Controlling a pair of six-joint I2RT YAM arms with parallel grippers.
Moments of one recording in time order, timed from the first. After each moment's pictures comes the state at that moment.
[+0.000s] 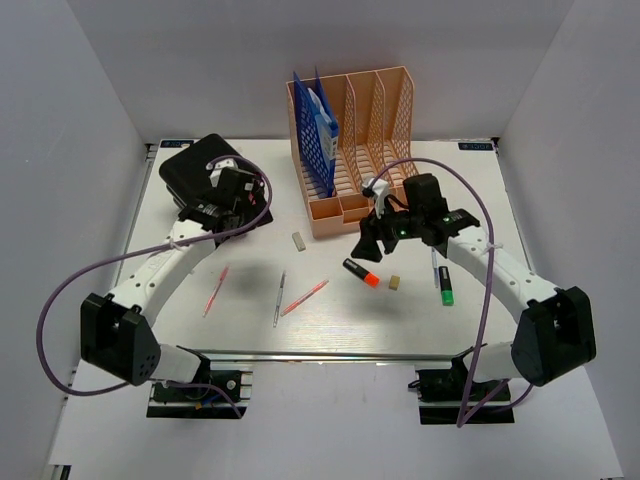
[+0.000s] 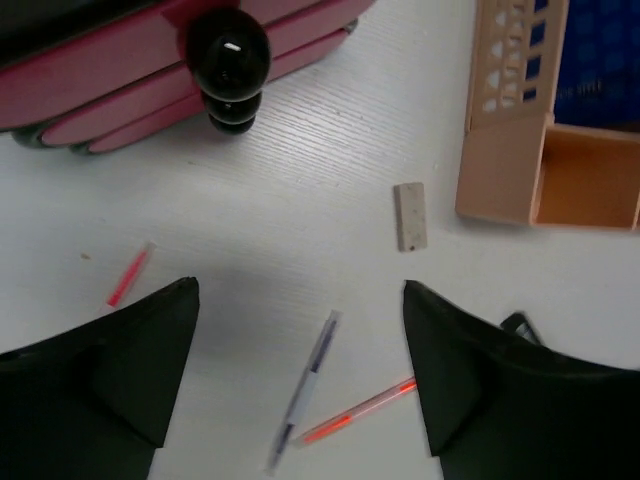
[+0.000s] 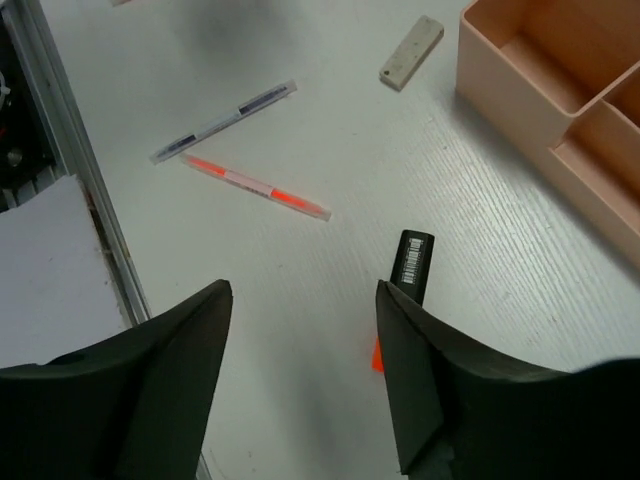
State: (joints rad) left arm -0.39 1.35 1.17 -0.64 -0.27 -0.62; right arm 0.46 1.37 1.08 -0.45 -0.69 -0.21
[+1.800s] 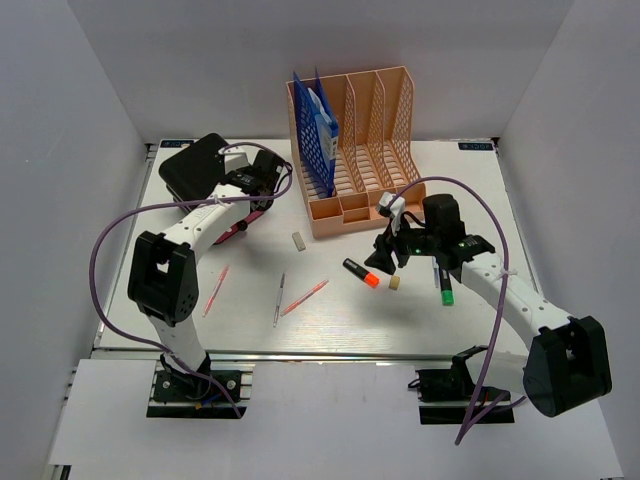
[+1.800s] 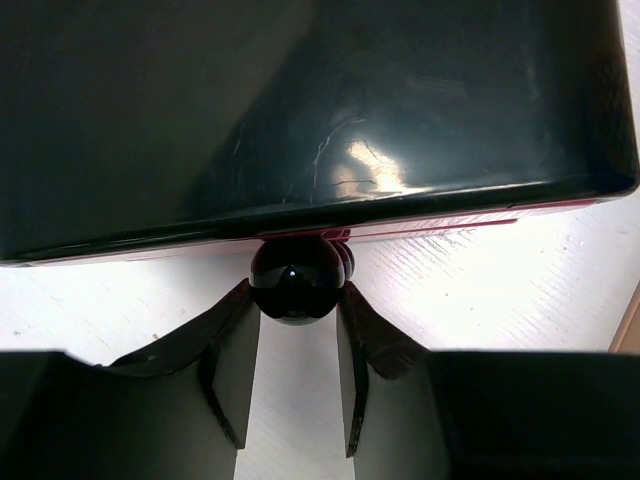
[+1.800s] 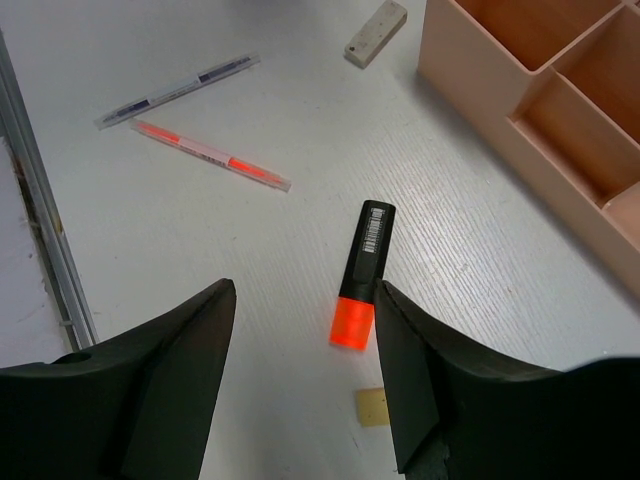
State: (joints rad) left arm -0.44 1.78 1.47 -0.74 -0.82 -0.77; right arm 0.39 1.20 0.81 -0.27 -0.71 -0.33
